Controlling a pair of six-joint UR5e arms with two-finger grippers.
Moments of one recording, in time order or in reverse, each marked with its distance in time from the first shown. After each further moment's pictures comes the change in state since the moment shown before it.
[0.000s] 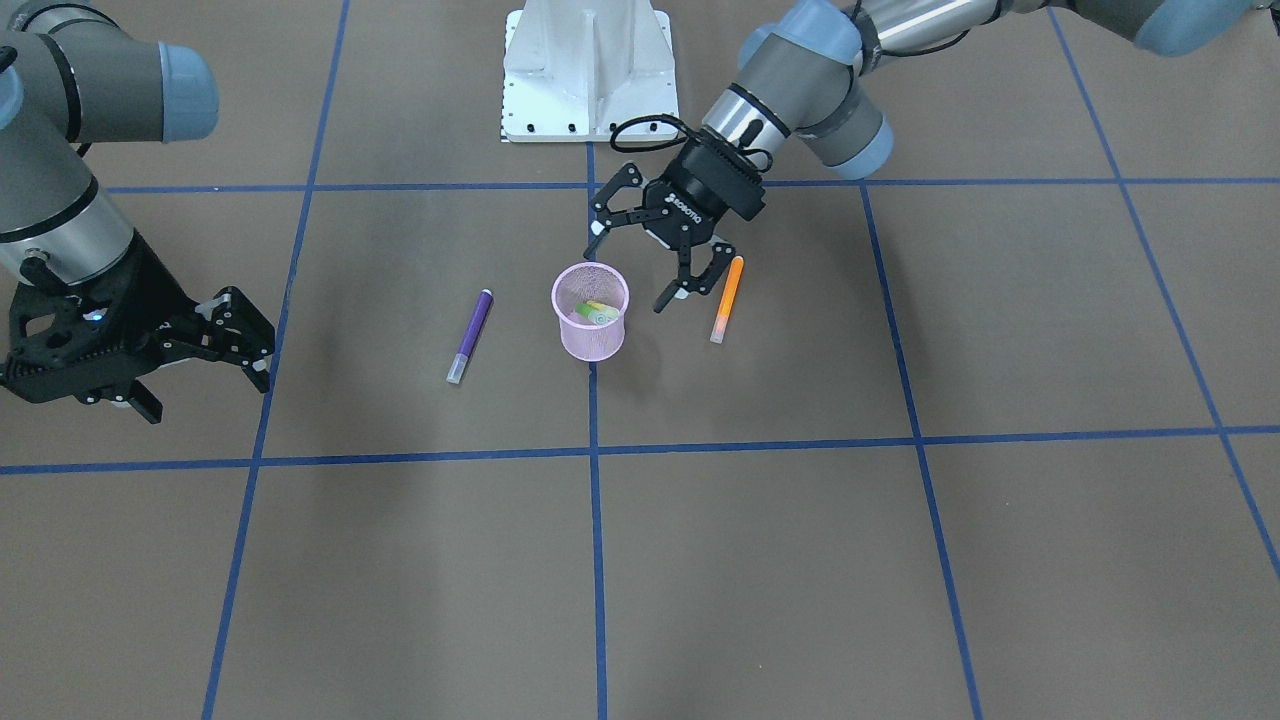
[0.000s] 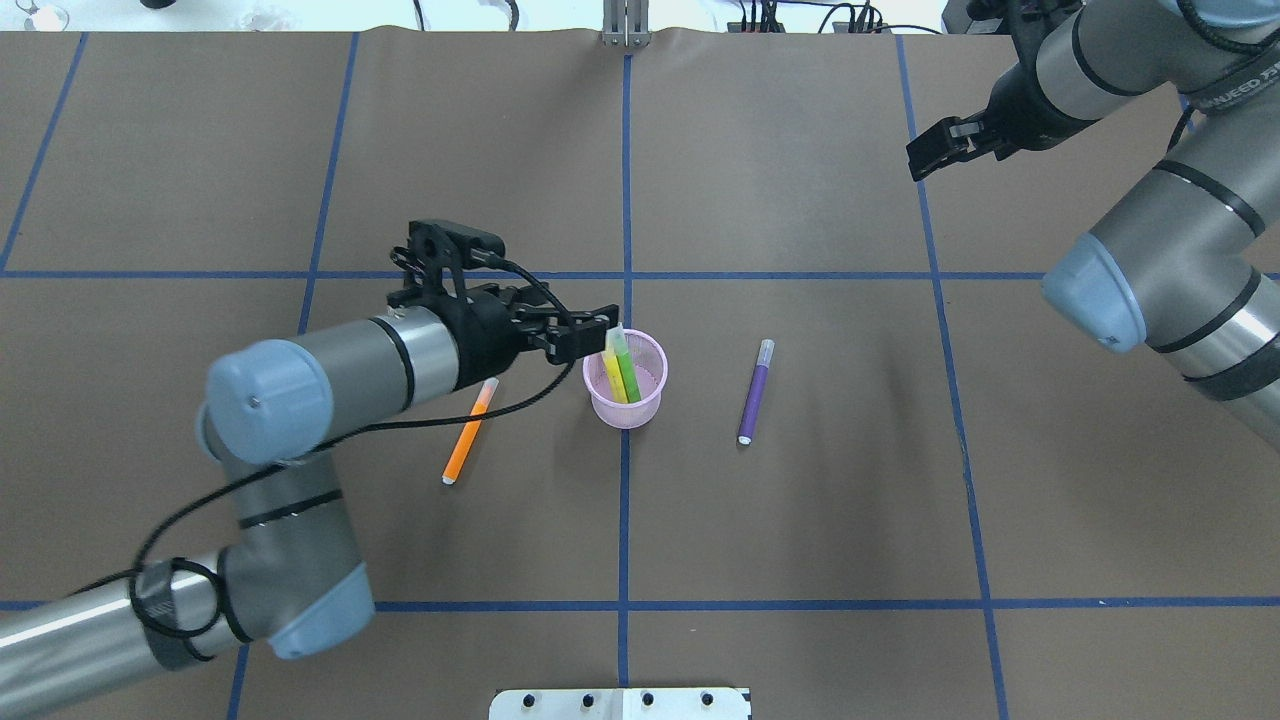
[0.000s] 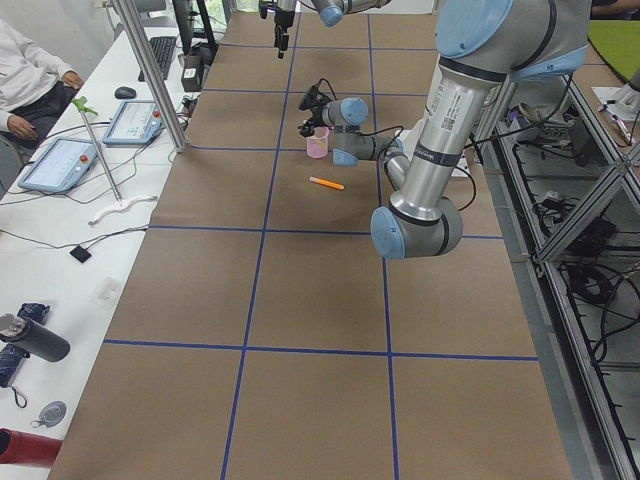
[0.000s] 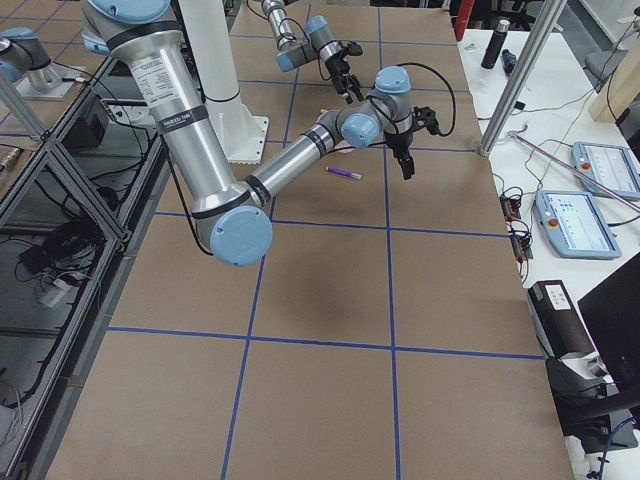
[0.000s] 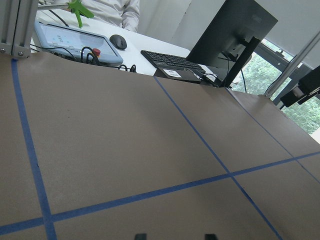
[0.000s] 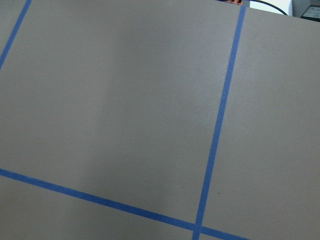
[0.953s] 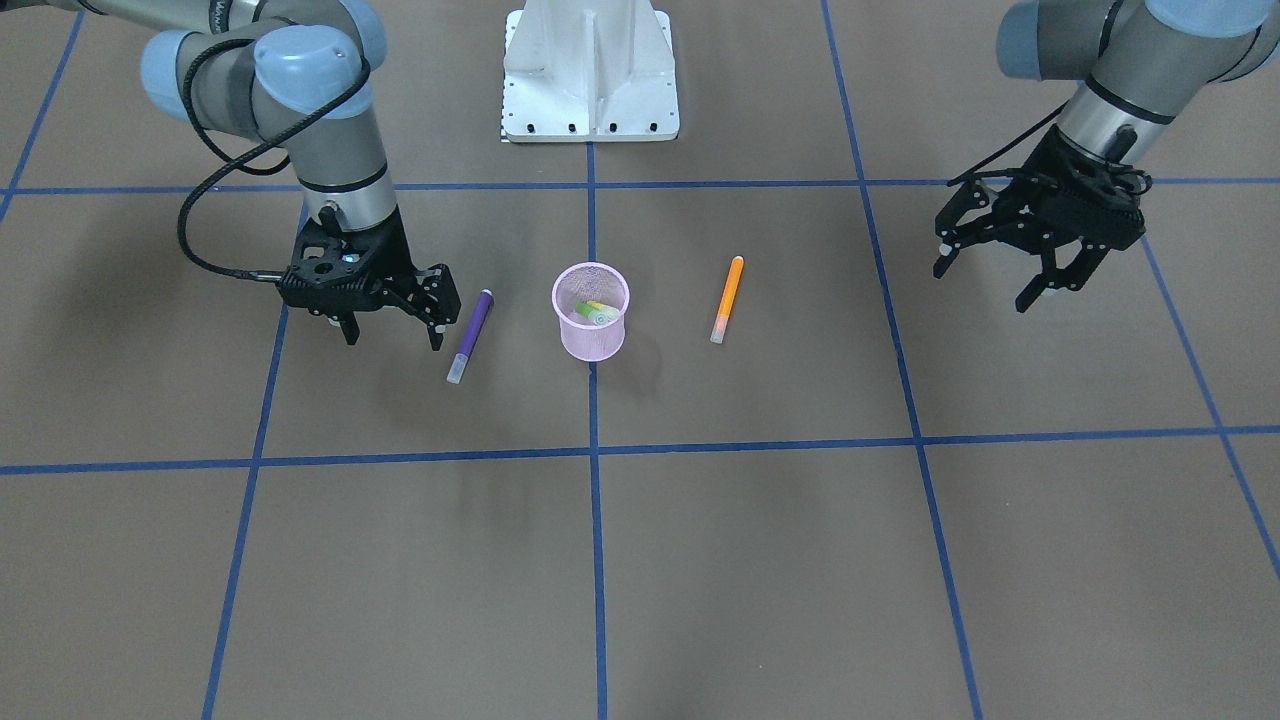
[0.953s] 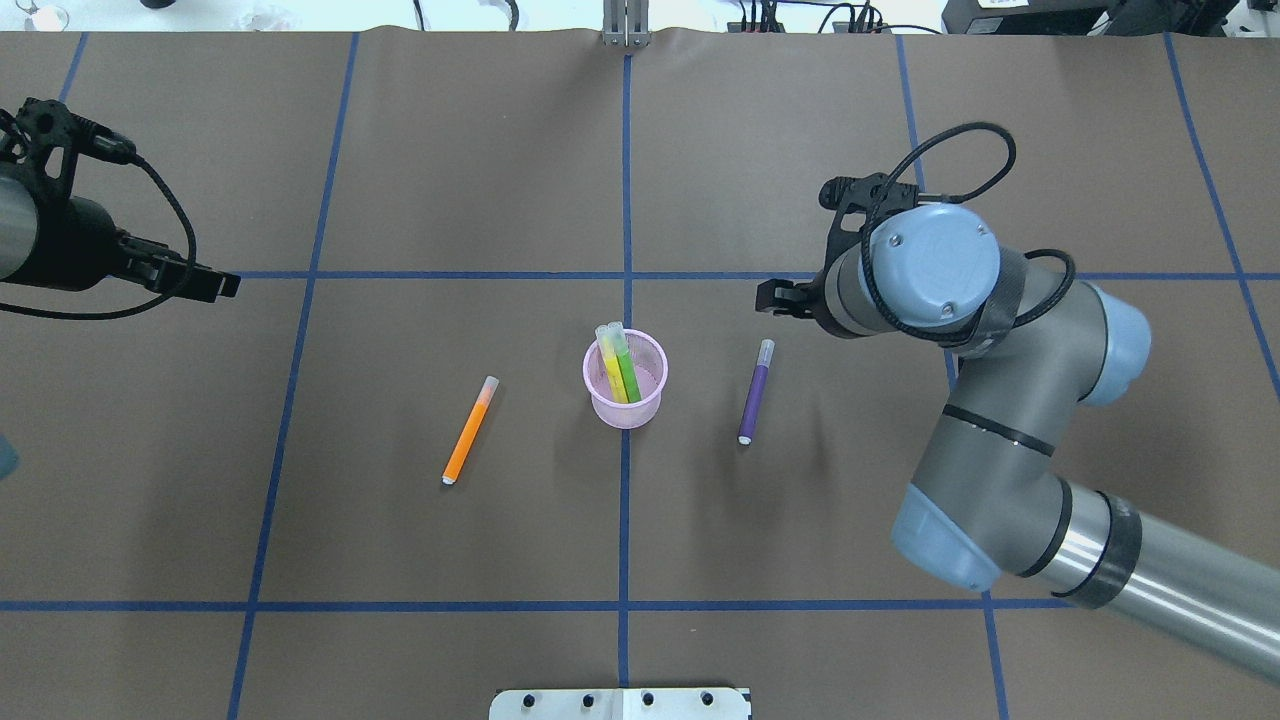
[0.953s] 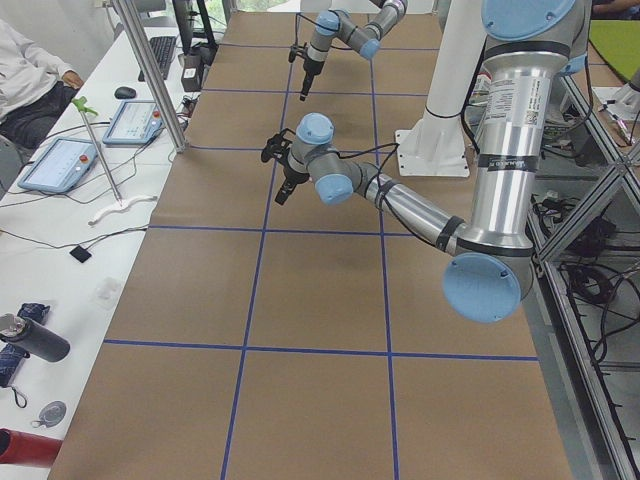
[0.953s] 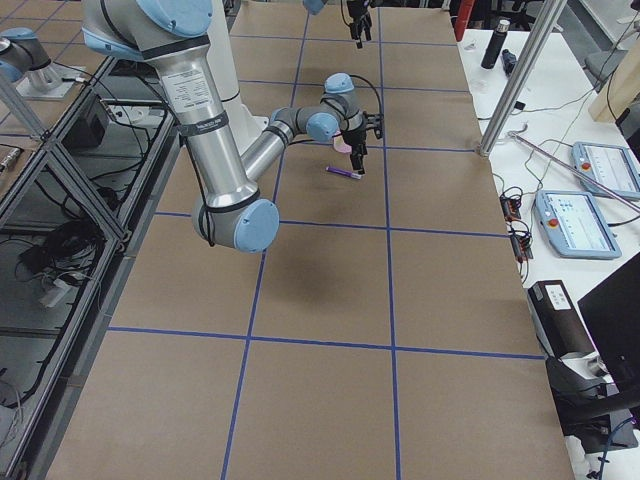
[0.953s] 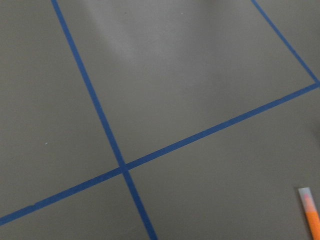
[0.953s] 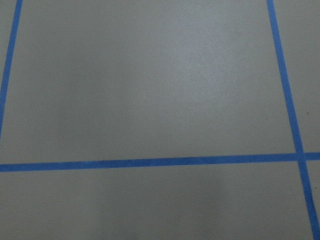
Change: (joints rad) left arm -0.453 0.393 -0.228 0.412 -0.542 0.383; right arm -0.416 0.009 0.033 -0.030 -0.428 0.696
